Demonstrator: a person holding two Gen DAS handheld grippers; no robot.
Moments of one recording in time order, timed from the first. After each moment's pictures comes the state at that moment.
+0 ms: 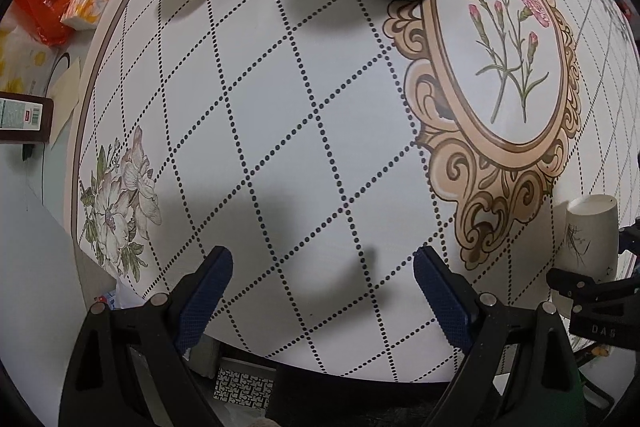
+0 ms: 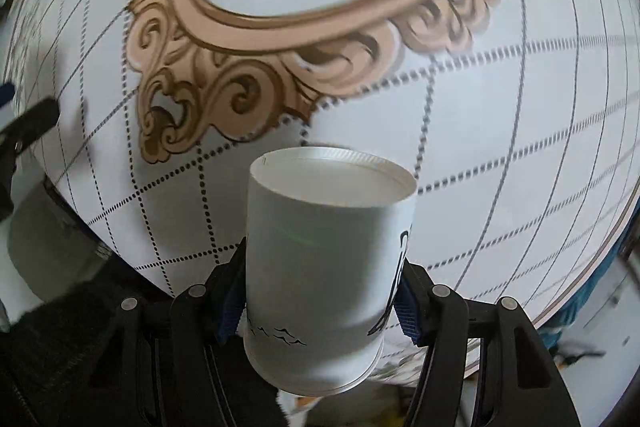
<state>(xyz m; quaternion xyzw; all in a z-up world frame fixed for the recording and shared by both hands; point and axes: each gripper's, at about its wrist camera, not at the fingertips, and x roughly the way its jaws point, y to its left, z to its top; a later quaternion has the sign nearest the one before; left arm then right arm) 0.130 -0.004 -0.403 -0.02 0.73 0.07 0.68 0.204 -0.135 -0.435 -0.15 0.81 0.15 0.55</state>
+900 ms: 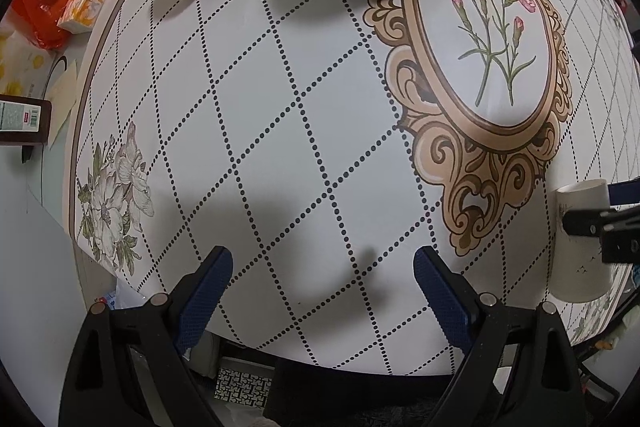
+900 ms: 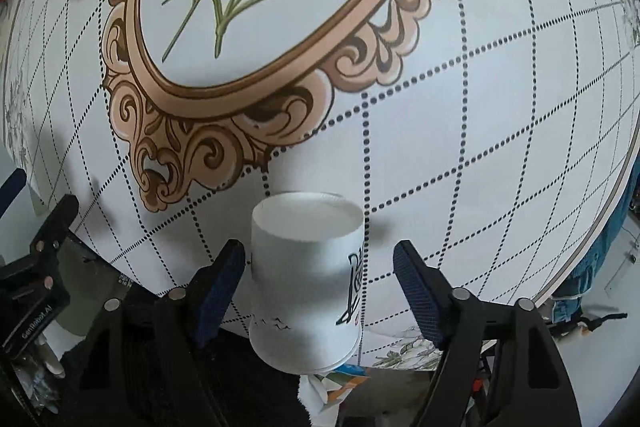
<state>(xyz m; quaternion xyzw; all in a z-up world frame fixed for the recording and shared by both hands) 0.115 -0.019 -0.395 -0.01 0.74 0.06 0.67 0.271 -0.170 -0.402 -0.10 0.82 0.11 0.56</state>
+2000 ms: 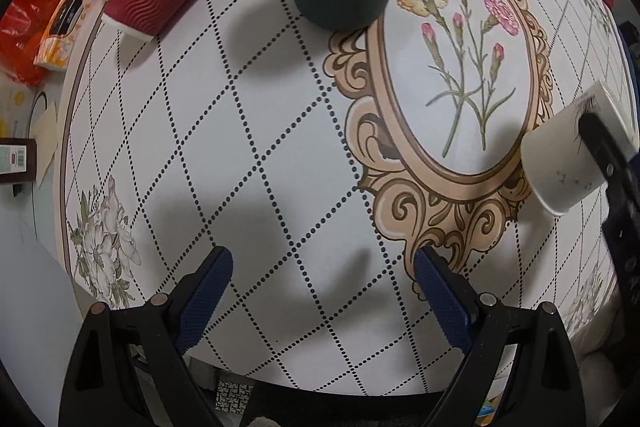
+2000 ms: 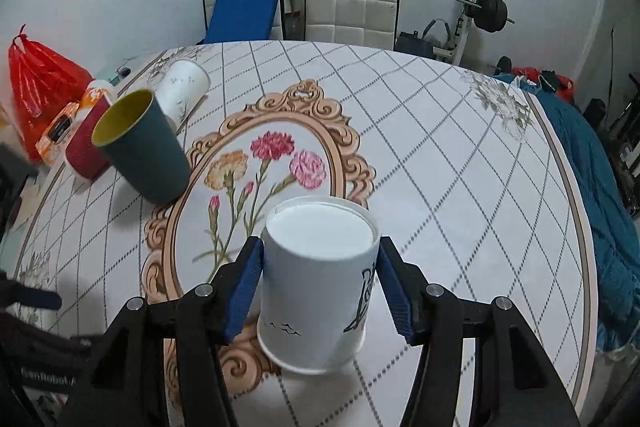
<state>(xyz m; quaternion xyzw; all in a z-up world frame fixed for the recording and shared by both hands) 0.169 -0.036 -0.386 -0.01 0.73 0.03 0.68 0.232 -0.191 -0.343 0.00 0.43 0.04 0.90</state>
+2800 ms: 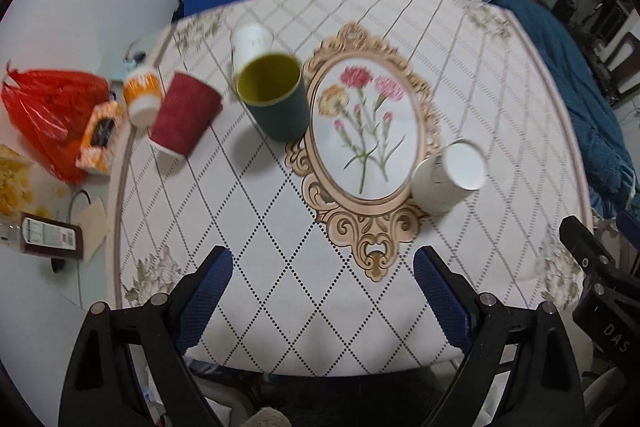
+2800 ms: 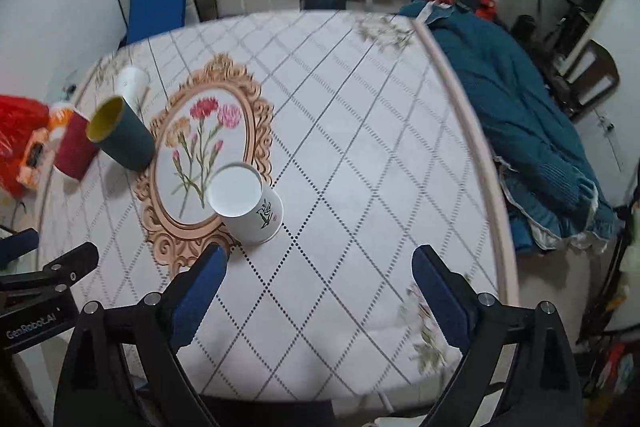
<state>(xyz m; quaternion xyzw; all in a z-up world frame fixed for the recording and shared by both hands) 0.110 -0.075 -0.249 0.09 0.59 -0.06 0.80 0.103 -0.238 -0.253 0.07 0.52 -0.11 0.85</state>
